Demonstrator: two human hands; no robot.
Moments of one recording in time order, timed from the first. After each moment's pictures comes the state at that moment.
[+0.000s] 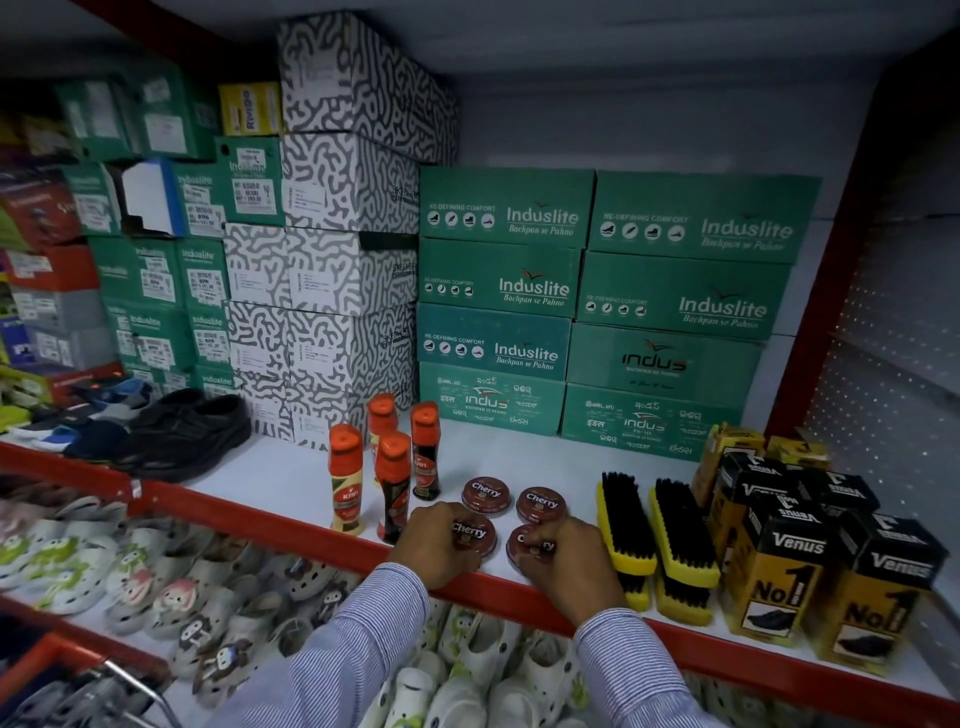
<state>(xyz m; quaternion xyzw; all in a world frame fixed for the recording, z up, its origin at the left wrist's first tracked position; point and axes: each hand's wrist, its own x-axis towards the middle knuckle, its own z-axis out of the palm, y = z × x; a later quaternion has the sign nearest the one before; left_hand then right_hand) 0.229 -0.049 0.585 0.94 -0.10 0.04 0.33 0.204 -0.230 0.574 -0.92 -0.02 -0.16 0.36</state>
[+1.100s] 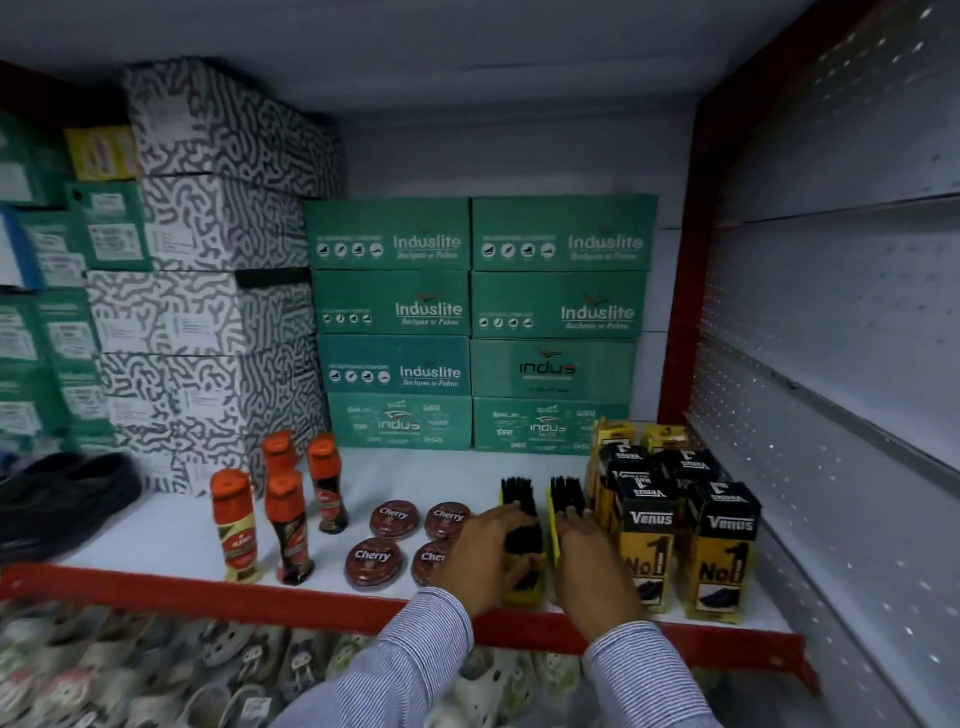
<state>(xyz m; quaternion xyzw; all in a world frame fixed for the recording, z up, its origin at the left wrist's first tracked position) 0.210 -0.199 0.599 0.90 -0.30 0.10 0.29 0.160 -0.334 0.602 -0.97 0.05 -0.16 0.17</state>
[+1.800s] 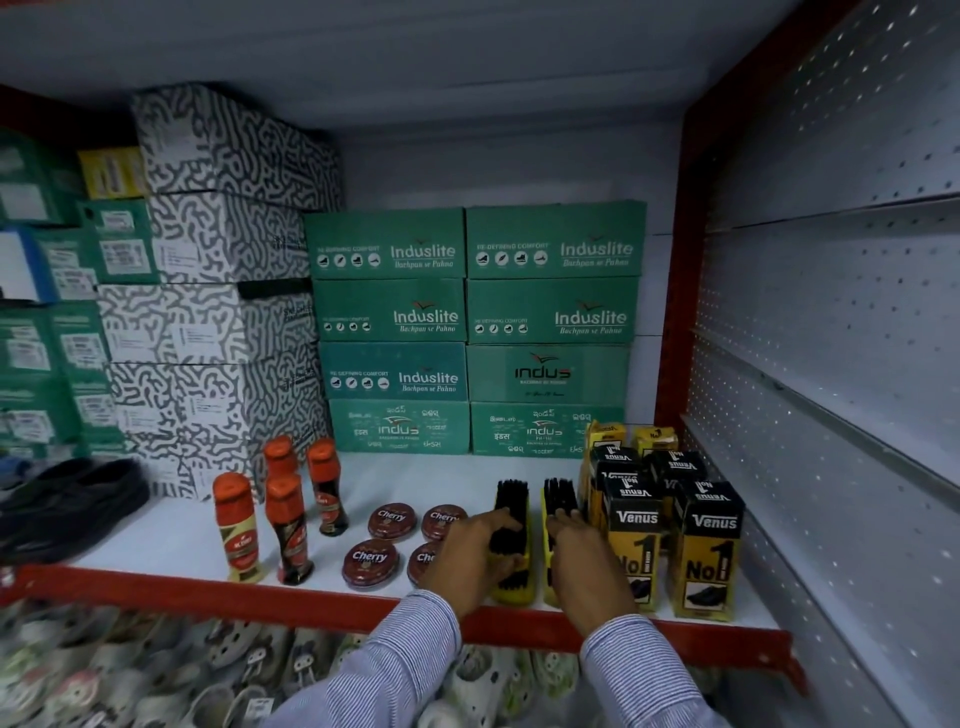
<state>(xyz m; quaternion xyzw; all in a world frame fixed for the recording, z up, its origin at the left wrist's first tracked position) 0.202 -0.197 0.600 0.90 -0.27 0.09 0.33 0.154 -0.341 0.606 -0.97 0.03 -0.18 0.16</state>
